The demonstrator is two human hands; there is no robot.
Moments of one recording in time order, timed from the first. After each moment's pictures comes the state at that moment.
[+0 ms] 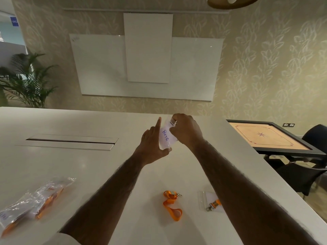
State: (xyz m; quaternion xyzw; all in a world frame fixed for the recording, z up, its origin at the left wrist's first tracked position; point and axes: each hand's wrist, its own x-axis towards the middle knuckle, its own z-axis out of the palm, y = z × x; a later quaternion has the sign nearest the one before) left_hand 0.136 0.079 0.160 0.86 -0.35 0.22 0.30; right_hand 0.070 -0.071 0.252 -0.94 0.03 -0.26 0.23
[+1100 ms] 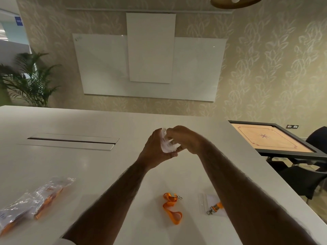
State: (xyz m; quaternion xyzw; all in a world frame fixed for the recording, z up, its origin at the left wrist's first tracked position) left_hand 0.139 0.061 0.150 0.81 -0.33 0.14 0.46; right_hand 0.066 -0.068 0.252 -0.86 0.05 0.04 0.51
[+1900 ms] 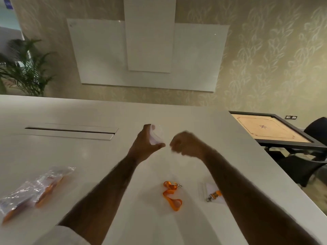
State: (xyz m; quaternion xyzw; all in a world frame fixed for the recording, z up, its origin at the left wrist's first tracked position) left_hand 0.152 0.098 0.116 0.84 -0.25 0.14 0.47; right_hand 0.062 -0.097 0.188 -0.94 -0.02 0.03 0.34
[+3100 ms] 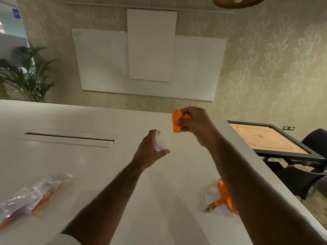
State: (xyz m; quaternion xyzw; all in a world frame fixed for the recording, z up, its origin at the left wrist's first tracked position) left_hand 0.145 0.079 0.128 0.84 -0.26 0.17 0.44; right_hand 0.056 -0.099 0.269 -0.76 -0.07 -0.17 0.63
